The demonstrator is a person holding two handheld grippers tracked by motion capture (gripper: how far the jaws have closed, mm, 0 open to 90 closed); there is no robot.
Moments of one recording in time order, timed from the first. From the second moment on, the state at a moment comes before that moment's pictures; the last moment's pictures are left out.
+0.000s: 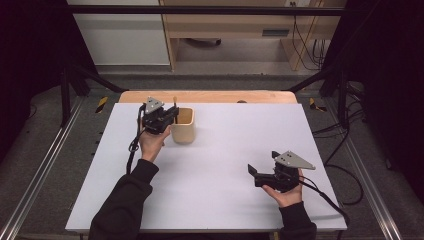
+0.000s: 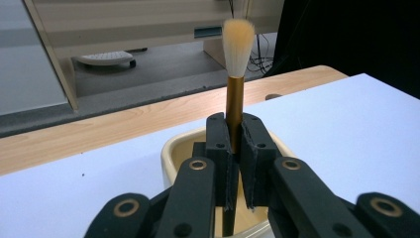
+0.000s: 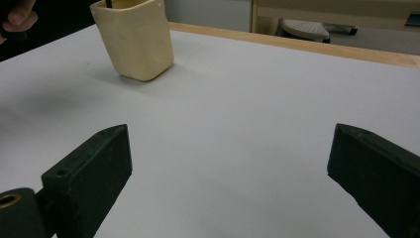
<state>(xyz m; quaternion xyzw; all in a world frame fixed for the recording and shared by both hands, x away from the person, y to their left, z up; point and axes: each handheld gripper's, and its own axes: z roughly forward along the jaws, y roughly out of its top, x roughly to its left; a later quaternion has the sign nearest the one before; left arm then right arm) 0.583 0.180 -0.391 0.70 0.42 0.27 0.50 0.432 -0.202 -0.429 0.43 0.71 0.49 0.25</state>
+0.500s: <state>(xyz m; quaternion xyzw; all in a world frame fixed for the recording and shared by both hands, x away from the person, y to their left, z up) 0.585 0.178 -0.406 0.71 0.43 0.26 0.49 0.432 -0.202 -0.429 0.43 0.71 0.49 0.25</state>
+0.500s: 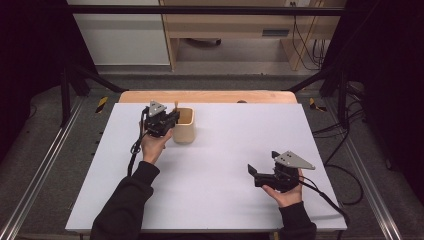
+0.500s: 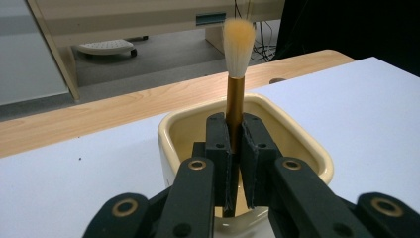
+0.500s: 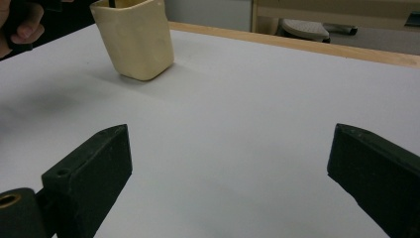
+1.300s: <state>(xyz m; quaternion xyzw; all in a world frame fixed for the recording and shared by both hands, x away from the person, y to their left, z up) 0.549 0.196 -0.392 0.71 0.42 0.25 0.51 0.430 -0.206 -0.424 0.44 0.70 0.50 0.26</state>
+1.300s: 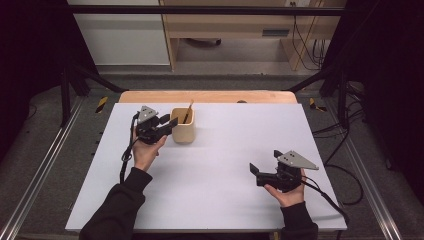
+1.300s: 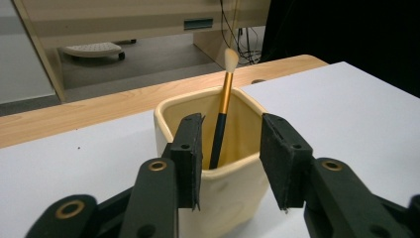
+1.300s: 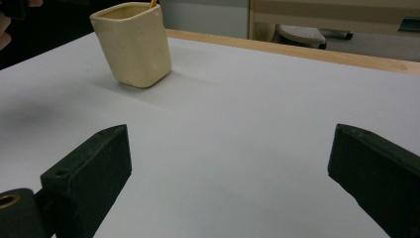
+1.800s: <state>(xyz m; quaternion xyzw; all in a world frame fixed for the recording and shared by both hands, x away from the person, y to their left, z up) 0.500 0.214 -0.386 0.71 0.40 0.22 0.54 0.428 -0.209 -0.420 0.44 0.70 0.50 0.26</state>
